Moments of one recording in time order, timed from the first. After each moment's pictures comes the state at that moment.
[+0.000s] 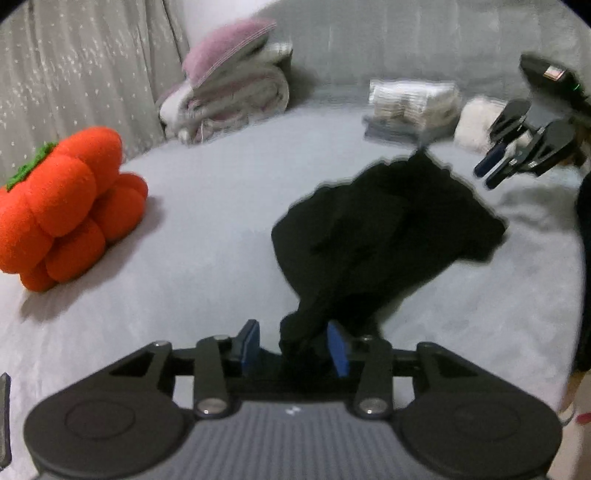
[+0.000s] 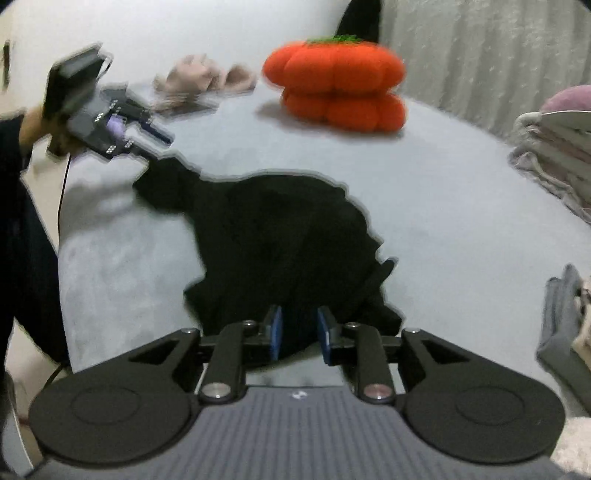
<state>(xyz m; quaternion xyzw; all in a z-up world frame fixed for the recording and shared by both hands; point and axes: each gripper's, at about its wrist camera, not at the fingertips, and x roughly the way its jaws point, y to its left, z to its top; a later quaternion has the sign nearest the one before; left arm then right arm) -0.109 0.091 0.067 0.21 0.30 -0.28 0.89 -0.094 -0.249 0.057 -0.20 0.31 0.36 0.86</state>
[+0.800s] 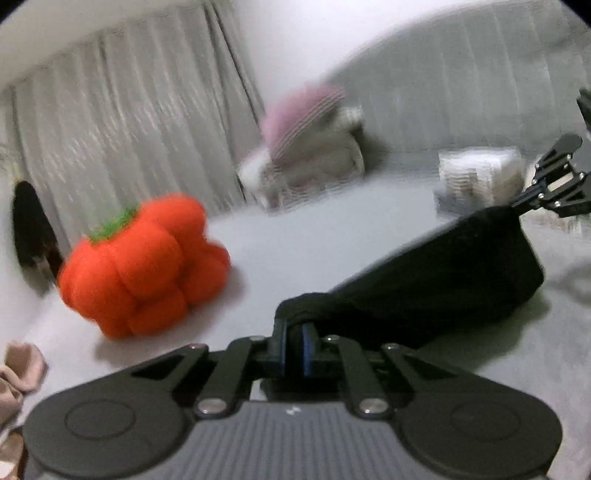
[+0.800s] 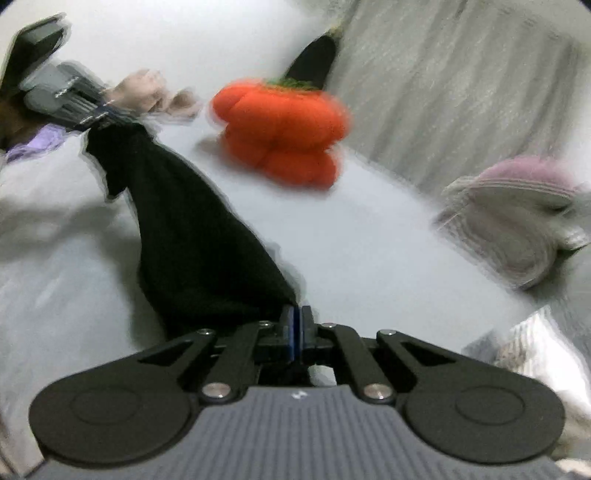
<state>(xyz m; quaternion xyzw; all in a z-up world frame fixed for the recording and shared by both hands) -0.147 0.108 0.136 0.17 0.12 -0.16 0.96 -0.111 -0.218 0.095 -0.24 0.16 0.22 0.93</state>
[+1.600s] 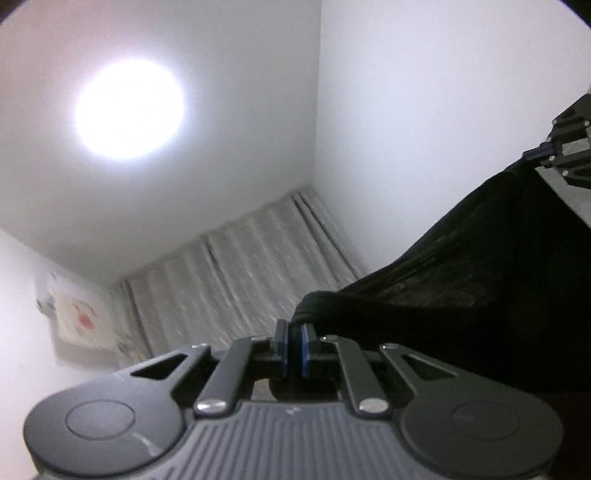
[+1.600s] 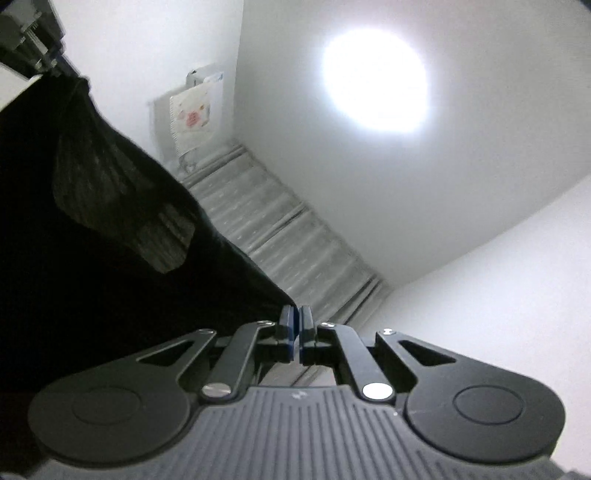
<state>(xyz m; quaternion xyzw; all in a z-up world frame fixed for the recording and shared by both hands) -0.240 0.070 0.430 0.26 -0.19 0.00 0.95 -0.210 -0.205 0.394 -0.39 -0.23 -0.04 0.89</state>
